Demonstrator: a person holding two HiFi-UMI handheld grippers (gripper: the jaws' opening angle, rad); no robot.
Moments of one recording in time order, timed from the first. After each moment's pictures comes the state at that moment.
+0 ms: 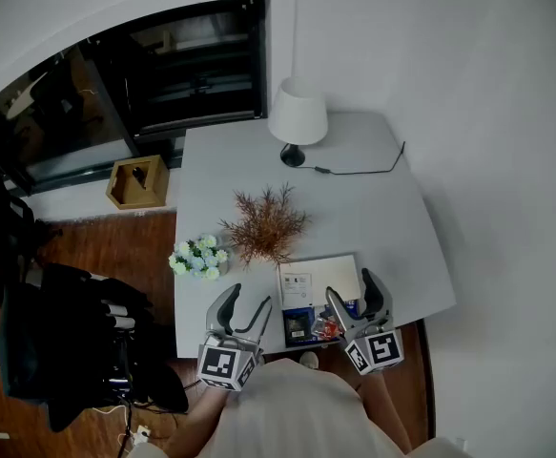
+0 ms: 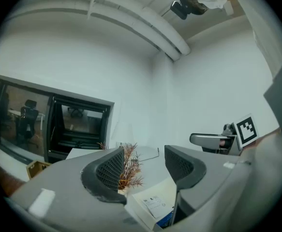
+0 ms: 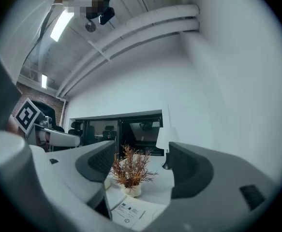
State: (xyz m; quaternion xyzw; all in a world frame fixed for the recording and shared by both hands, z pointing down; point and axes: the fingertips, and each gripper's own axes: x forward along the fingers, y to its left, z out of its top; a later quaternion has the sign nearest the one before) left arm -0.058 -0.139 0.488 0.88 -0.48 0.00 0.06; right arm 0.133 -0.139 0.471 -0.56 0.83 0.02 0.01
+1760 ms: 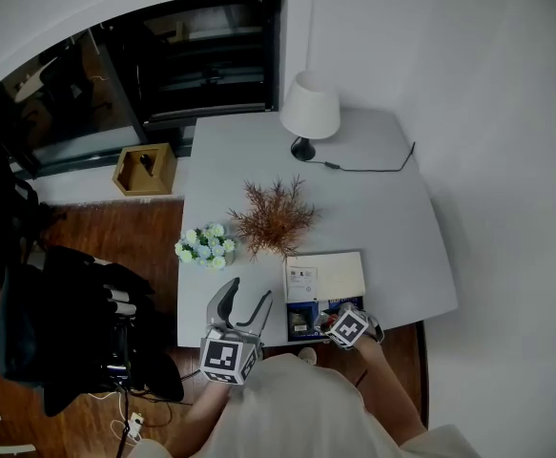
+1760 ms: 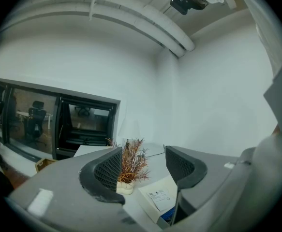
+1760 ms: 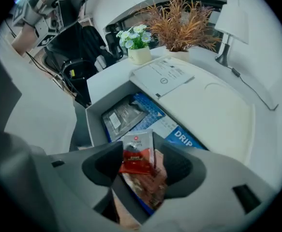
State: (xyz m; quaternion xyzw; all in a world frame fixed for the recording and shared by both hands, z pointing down) left arm -0.072 -0.135 0.500 0.86 -0.51 0.01 0.07; right arm 0.128 -0.070 0.786 -0.23 0.77 -0.22 -0.55
